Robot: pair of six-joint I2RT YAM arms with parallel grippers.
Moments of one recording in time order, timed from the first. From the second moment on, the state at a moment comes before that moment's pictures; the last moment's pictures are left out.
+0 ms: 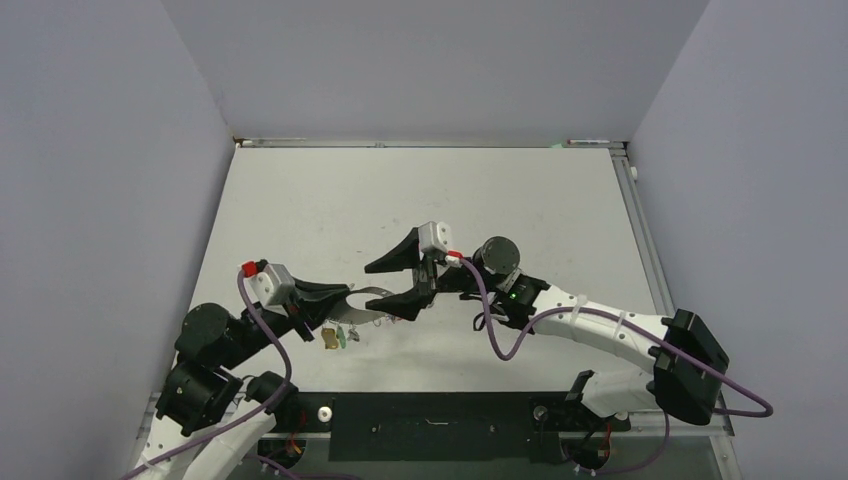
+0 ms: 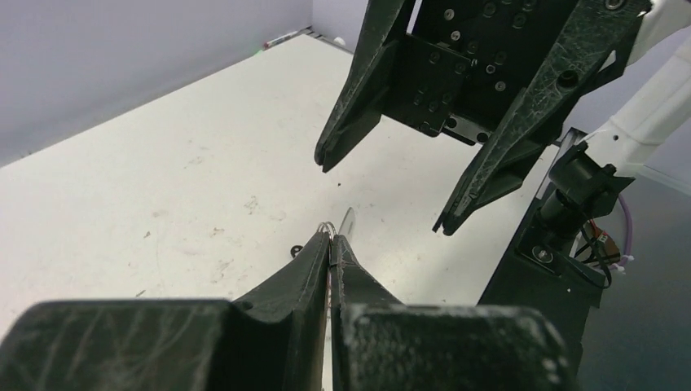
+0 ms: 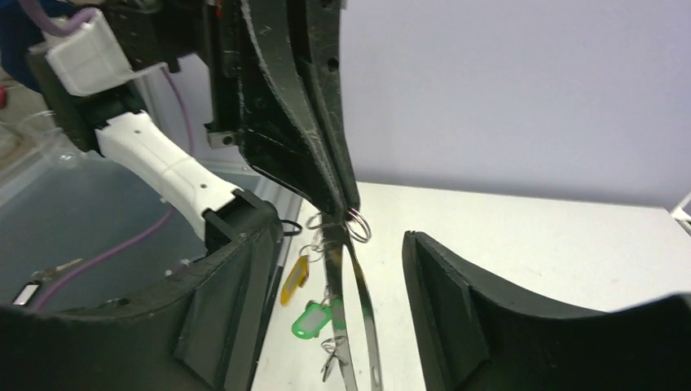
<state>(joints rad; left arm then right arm) -0.51 0.30 0.71 -0.35 0.42 -0.15 0.97 1.32 0.86 0.74 -0.72 0.13</state>
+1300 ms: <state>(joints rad) -0.51 0.30 0.70 -0.43 0.36 -0.12 1.04 1.45 0.85 0.57 -0.63 0.06</state>
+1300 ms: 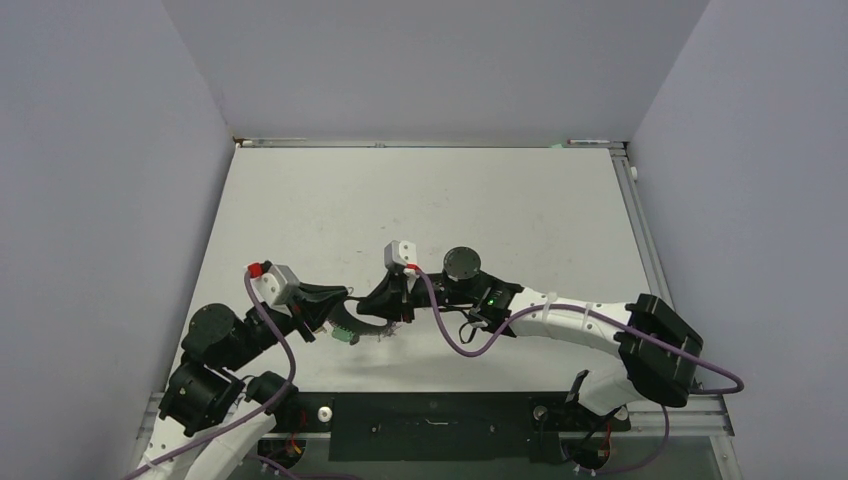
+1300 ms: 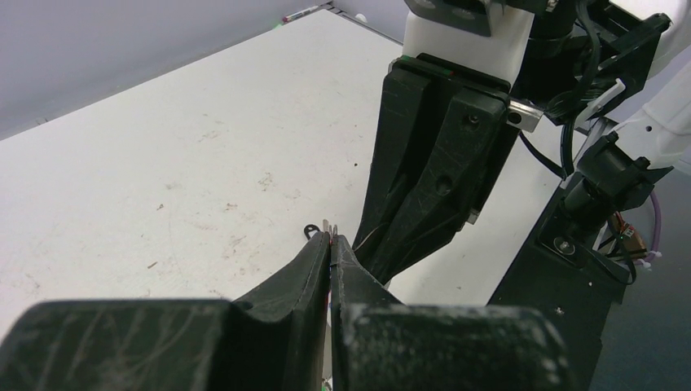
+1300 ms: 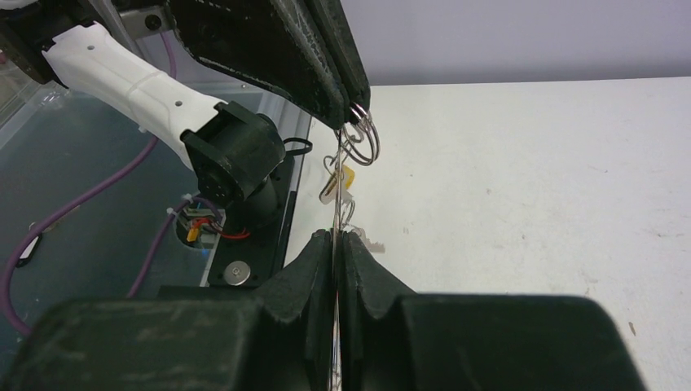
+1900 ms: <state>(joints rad) -0.51 0.18 0.56 -0.23 0.33 -0.18 1.04 1.42 0.84 0.67 -0.56 0.26</state>
